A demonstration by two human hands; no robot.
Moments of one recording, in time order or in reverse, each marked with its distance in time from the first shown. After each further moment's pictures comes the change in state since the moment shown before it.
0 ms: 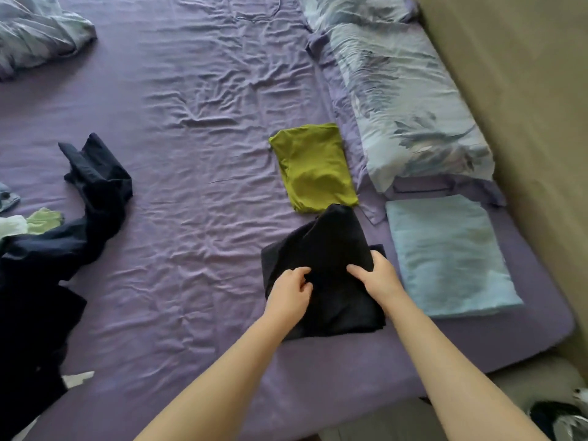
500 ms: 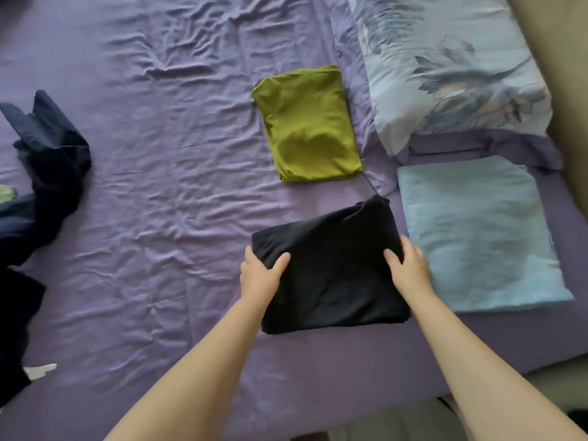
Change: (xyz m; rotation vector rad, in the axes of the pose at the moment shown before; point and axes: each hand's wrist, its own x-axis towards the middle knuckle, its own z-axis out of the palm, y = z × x) left_hand 0.066 -0.053 0.044 -0.314 0.233 -0.465; right_hand 0.075 0.114 -0.015 -0.231 0.119 0.104
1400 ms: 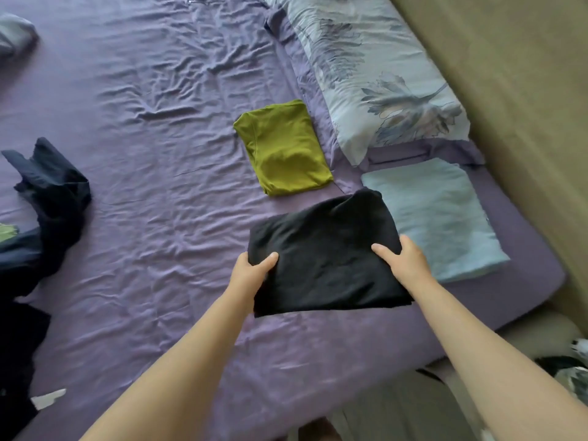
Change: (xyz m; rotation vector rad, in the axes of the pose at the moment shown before) left_hand -0.043 0.017 -0.042 -0.354 -0.251 0.000; right_hand -0.074 -0.016 -0.057 0.183 0.088 -0.004
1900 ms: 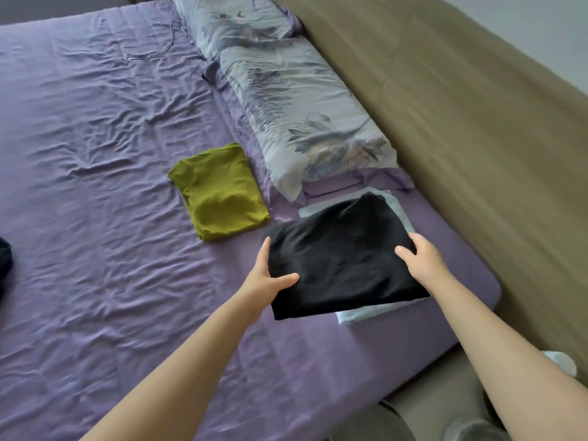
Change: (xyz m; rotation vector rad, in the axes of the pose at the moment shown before) left_hand -0.015 0.056 0.159 0.148 -0.381 0.201; right_hand 0.078 0.059 -0.151 -0.012 0.063 0.023
